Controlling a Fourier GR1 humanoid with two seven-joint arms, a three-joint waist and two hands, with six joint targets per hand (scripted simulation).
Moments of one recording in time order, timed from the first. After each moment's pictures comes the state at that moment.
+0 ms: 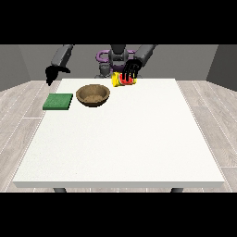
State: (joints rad) left arm -0.78 0.08 -0.40 -0.72 -1.07 0.55 0.15; right arm -0.39 -0.36 -0.30 -0.57 -0.17 0.35 -0.68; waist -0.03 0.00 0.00
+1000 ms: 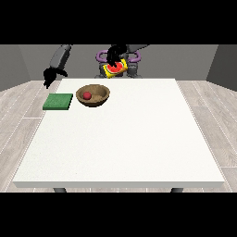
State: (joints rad) left arm -0.90 0.00 -0.63 -0.96 -1.38 0.10 0.34; right arm -0.36 -0.42 -0.33 -0.46 -0.19 0.37 -0.76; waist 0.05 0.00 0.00
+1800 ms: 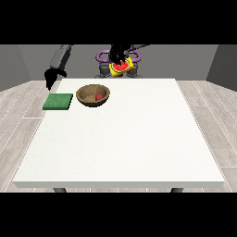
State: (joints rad) left arm -0.92 0.05 -0.59 -1.03 -1.48 -0.01 0.19; right arm -0.37 -0.42 -0.32 -0.47 -0.21 0.40 -0.68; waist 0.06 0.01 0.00
